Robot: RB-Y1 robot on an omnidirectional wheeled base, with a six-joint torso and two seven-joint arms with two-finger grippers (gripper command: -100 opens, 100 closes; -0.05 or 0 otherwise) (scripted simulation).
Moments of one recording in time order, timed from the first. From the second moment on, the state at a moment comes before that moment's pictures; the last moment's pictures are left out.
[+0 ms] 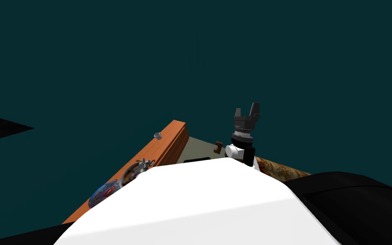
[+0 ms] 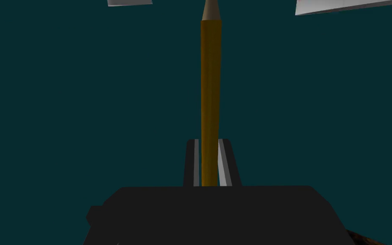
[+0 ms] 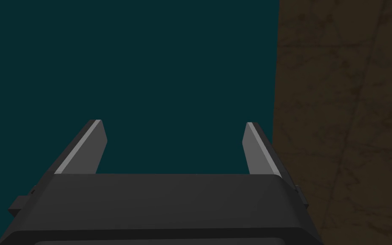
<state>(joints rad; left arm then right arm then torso) 0.15 0.29 0.49 -0.54 0.06 -0.97 -1.30 0.47 0.03 -0.06 -2.34 -0.11 -0.54 0.08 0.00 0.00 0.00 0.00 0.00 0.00</state>
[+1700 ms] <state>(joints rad) 0.14 0.38 0.57 -0.57 0.07 -0.93 -1.23 0.47 0.03 -0.06 -2.34 -0.11 -0.54 0.08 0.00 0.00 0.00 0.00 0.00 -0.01</state>
